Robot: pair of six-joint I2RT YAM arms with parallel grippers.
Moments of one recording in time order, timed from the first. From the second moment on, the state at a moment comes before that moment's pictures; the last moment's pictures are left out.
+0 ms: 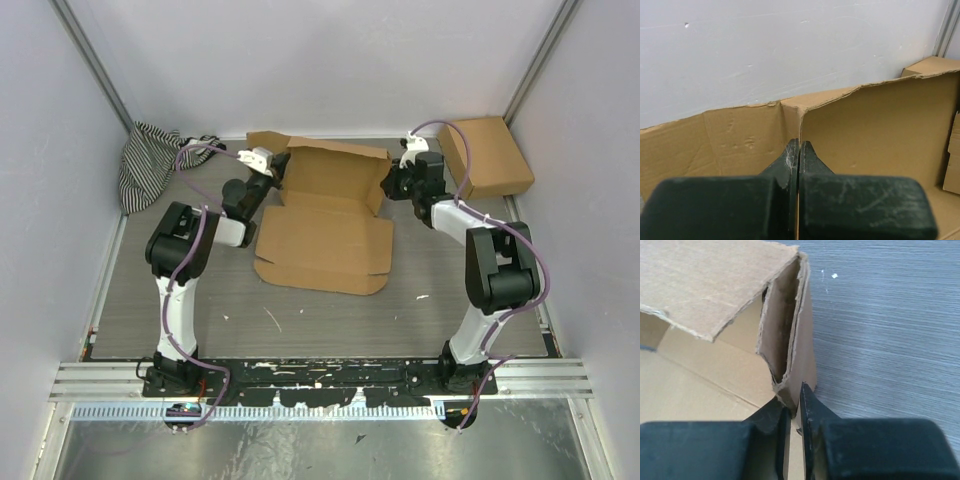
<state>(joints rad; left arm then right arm) -0.35 2.15 1.08 1.39 0.21 -0.05 0.15 1.77 1.09 0.24 -0.27 0.15</state>
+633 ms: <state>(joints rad) -0.36 2.11 1.05 1.38 0.19 -0.11 0.36 1.81 1.17 0.14 0.34 0.25</state>
